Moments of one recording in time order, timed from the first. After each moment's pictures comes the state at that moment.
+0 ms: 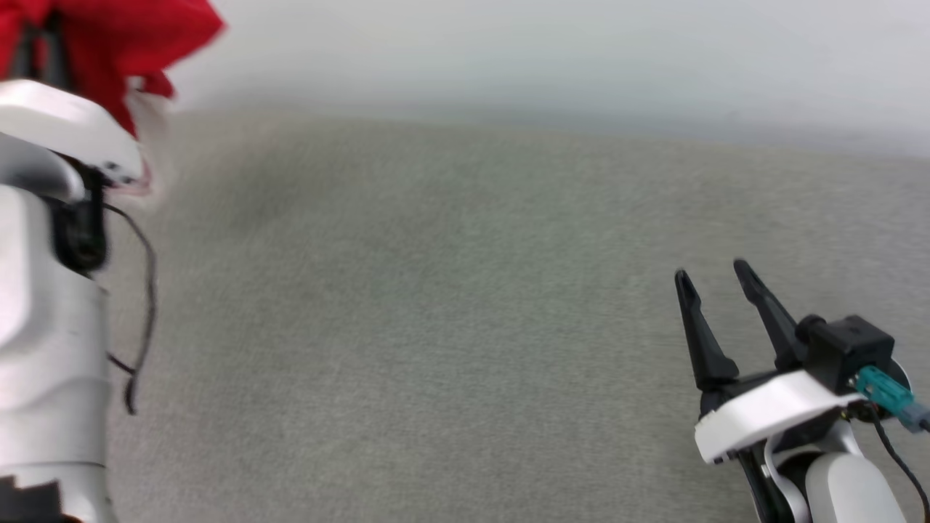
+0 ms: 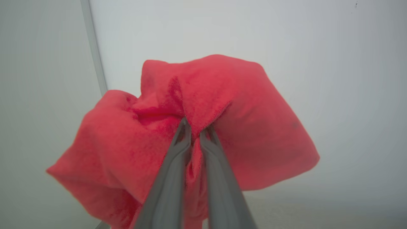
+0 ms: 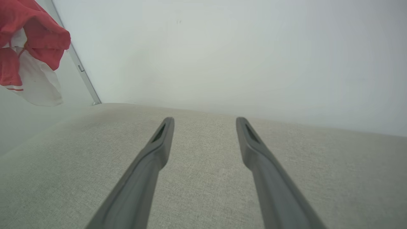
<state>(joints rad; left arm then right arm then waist) -0.87 0.36 0.03 0.62 -0.31 -0.04 -0.05 -0.13 -0.05 0.07 -0.01 0.15 0.13 -0.01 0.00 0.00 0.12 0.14</state>
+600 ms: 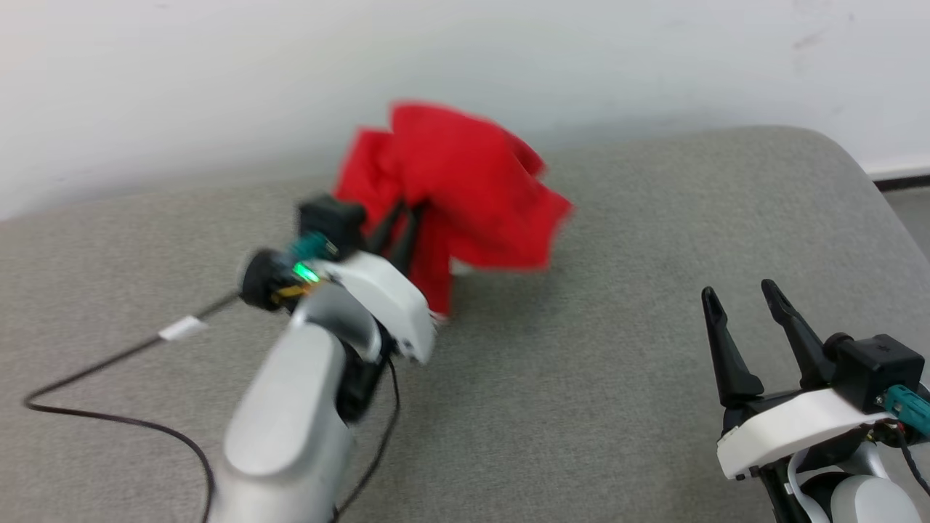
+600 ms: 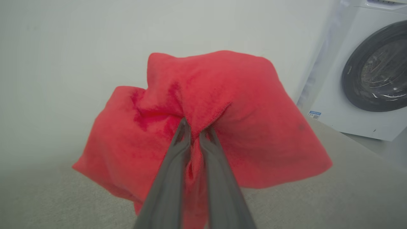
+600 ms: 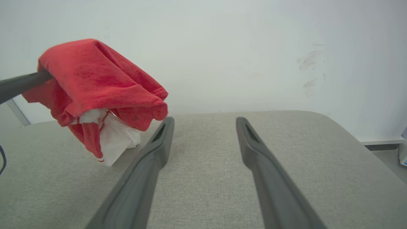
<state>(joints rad) -0.58 0.08 -0.29 0.46 -0.32 -0.11 -0.02 -0.06 -0.05 0.01 -0.08 0.16 0.13 0.04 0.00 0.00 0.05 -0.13</state>
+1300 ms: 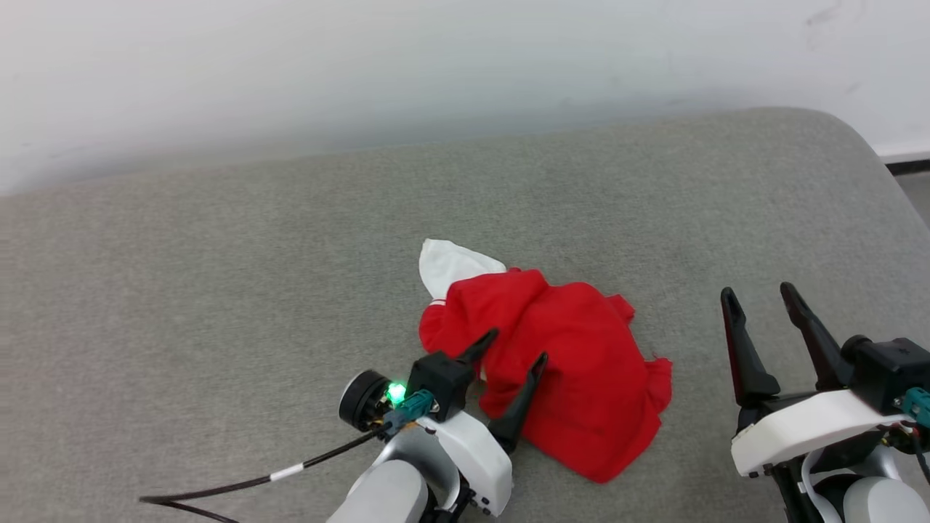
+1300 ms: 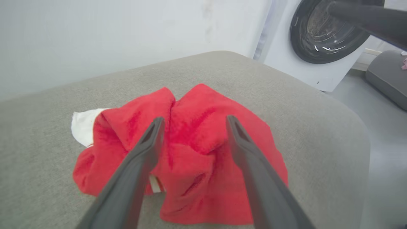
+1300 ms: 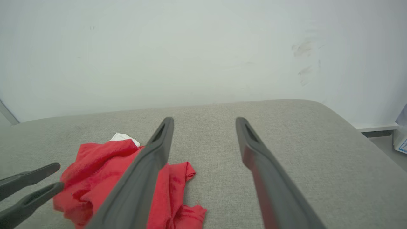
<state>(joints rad) -0.34 0.05 -0.58 0.42 -0.31 -0.10 -0.14 -0.06 -0.05 -0.02 -0.06 0.17 0.13 0.02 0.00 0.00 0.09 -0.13</state>
